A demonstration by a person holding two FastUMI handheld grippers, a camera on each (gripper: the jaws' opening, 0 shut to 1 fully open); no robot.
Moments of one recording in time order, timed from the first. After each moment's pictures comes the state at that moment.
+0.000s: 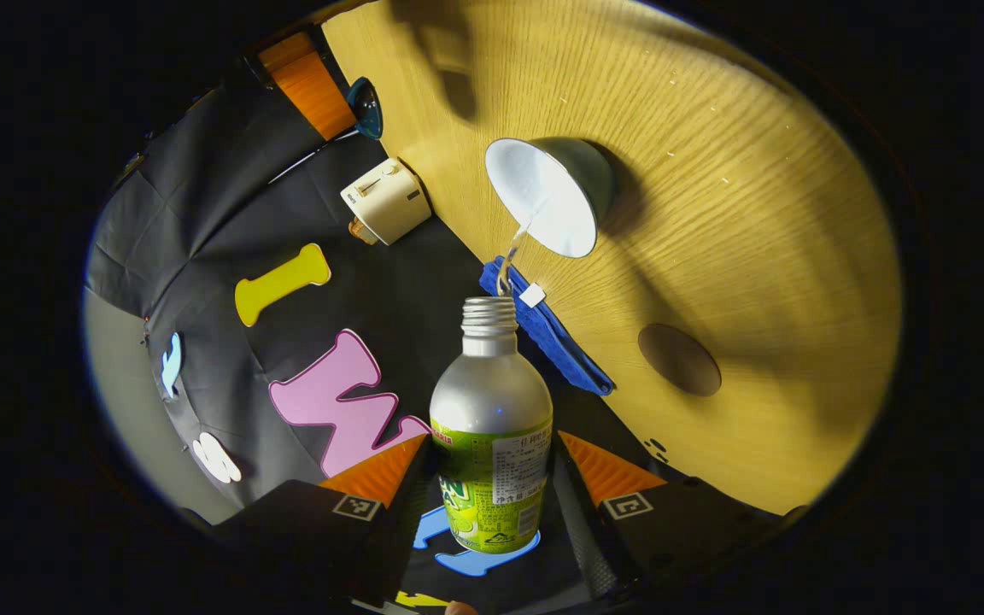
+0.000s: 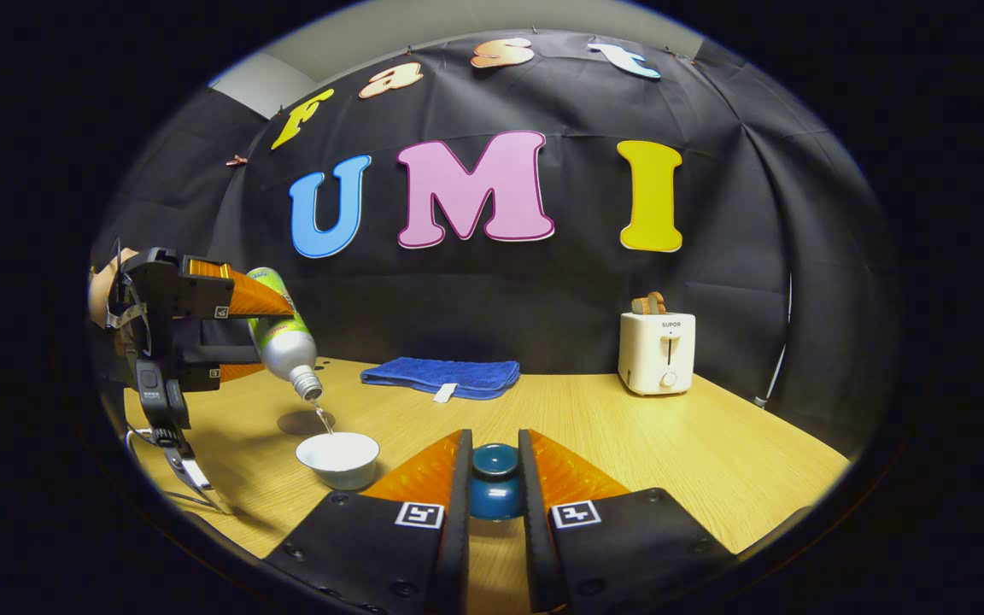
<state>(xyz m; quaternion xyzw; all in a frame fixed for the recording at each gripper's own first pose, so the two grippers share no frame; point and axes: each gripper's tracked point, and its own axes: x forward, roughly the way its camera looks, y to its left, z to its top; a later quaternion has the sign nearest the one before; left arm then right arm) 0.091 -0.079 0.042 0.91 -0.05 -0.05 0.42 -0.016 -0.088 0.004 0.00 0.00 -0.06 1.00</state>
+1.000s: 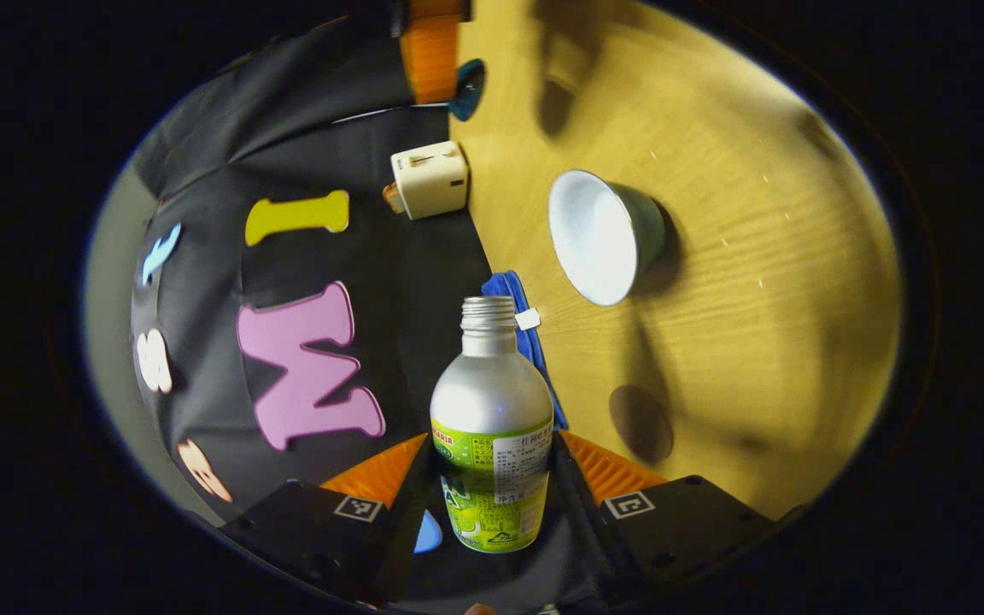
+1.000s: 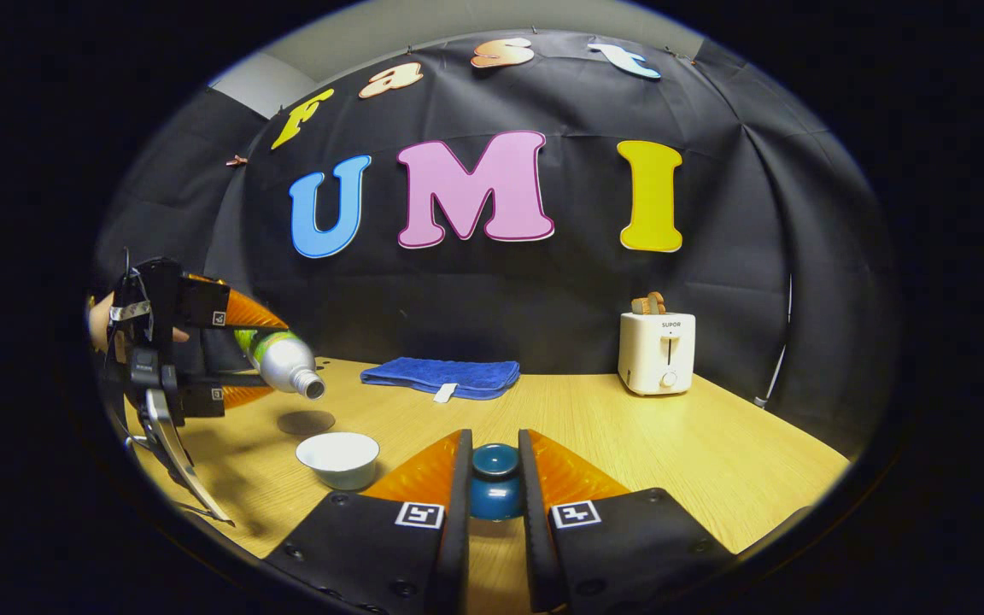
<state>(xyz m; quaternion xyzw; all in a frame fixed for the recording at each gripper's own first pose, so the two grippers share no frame) 0.092 -0.072 0.002 0.75 -0.01 -0.10 0.65 -0.016 -0.088 0.004 0.00 0.00 -0.06 1.00</state>
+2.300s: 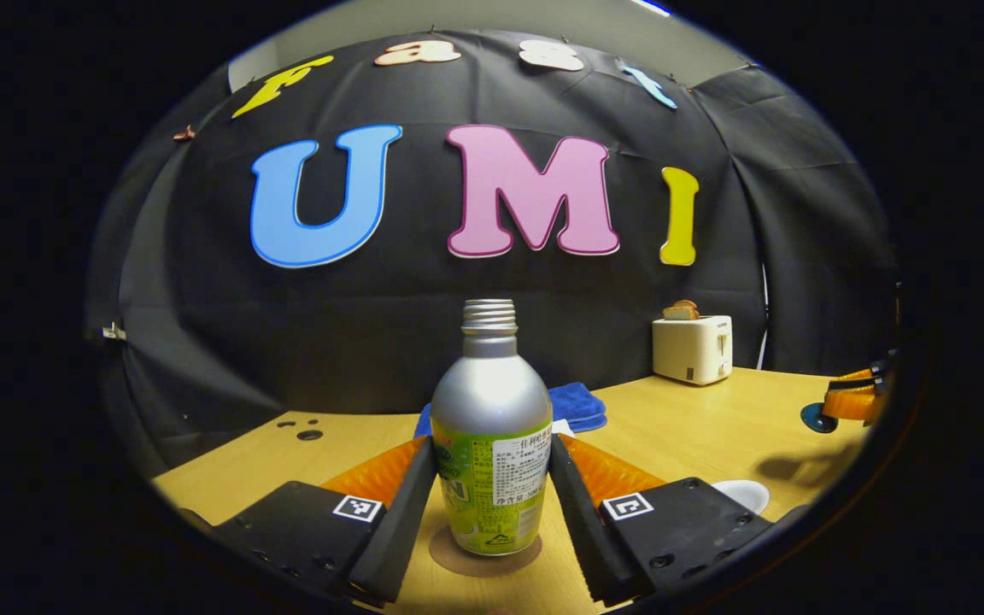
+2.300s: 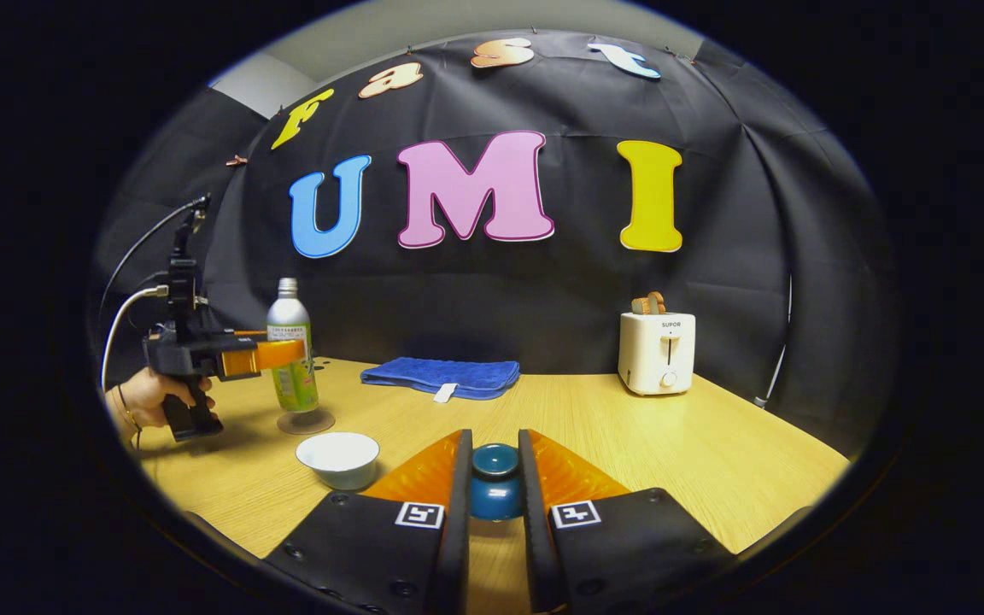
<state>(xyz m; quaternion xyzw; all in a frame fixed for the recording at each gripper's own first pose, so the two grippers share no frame) 0.155 -0.030 0.030 0.03 -0.02 -0.09 1.00 -0.016 -0.088 0.004 0.00 0.00 -0.06 1.00</state>
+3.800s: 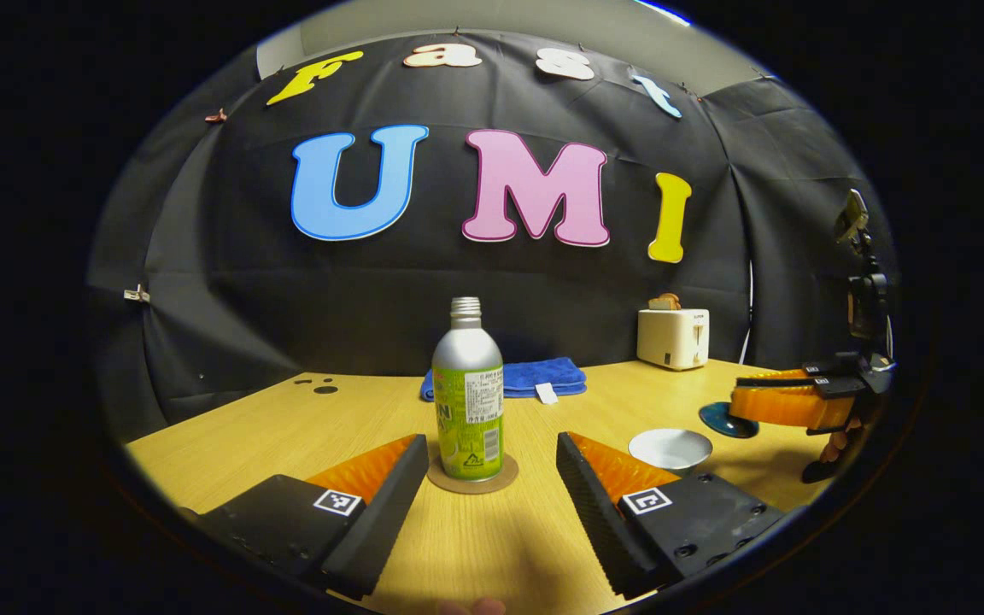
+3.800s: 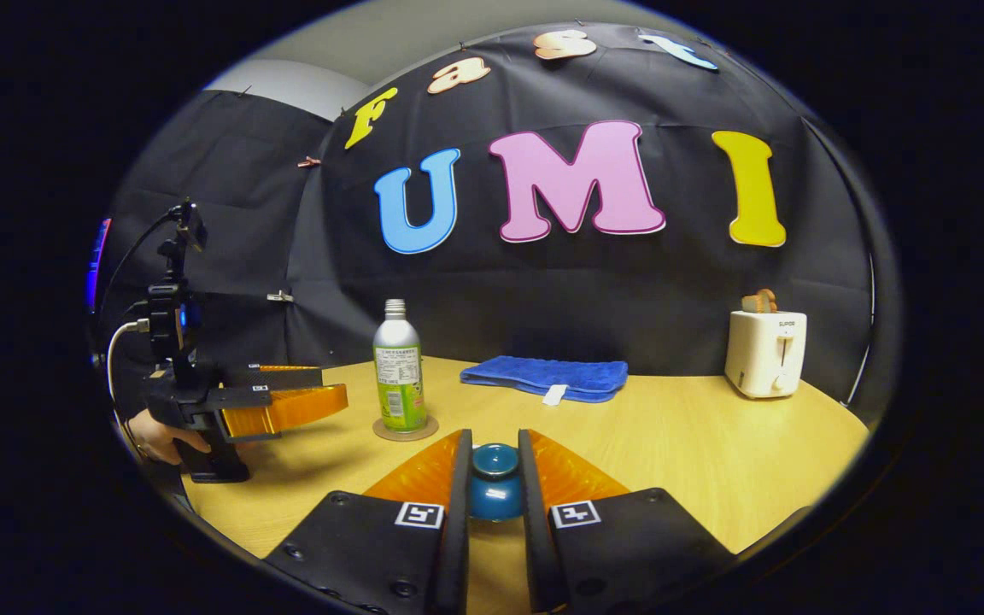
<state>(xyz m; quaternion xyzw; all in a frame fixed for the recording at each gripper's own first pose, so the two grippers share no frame) 0.039 -0.029 0.008 0.00 0.00 -0.08 1.00 0.022 0.027 -0.005 0.00 0.01 0.10 1.00</state>
